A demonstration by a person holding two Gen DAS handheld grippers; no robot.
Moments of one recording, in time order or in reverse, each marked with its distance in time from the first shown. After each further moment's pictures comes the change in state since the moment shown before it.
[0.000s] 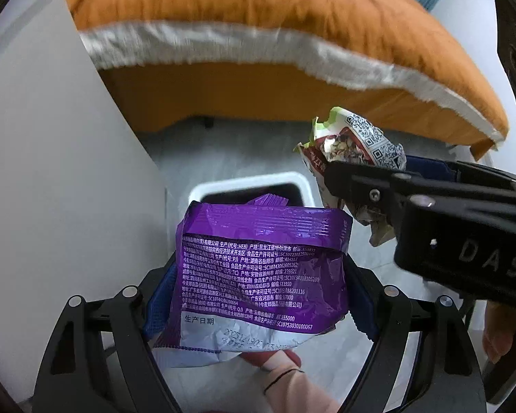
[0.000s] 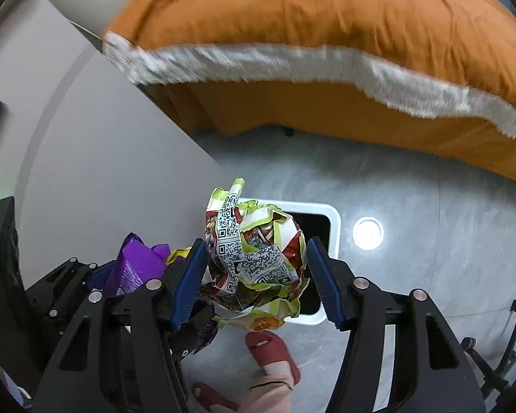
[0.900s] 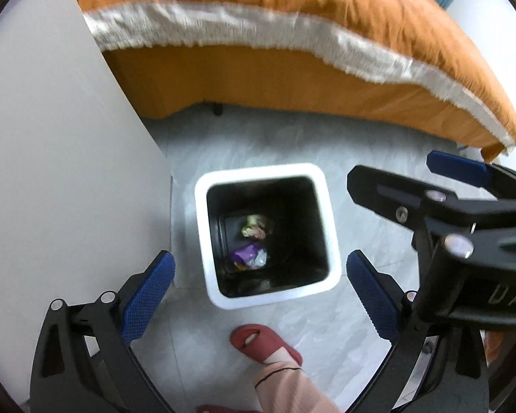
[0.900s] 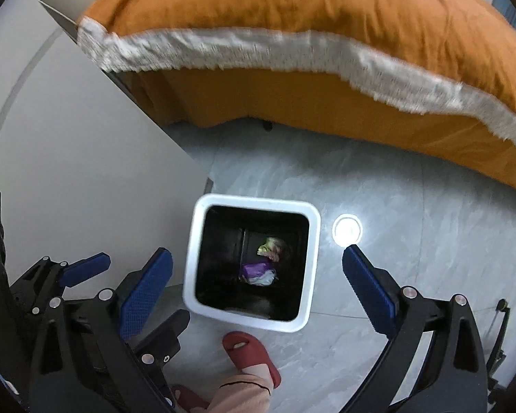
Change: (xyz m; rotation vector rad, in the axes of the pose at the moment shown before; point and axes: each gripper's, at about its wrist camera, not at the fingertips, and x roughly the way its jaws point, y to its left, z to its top) left arm 0.000 0.010 -0.003 -0.038 0.006 0.030; right arm -0.001 -0.004 0.008 -0.015 0.000 -0.085
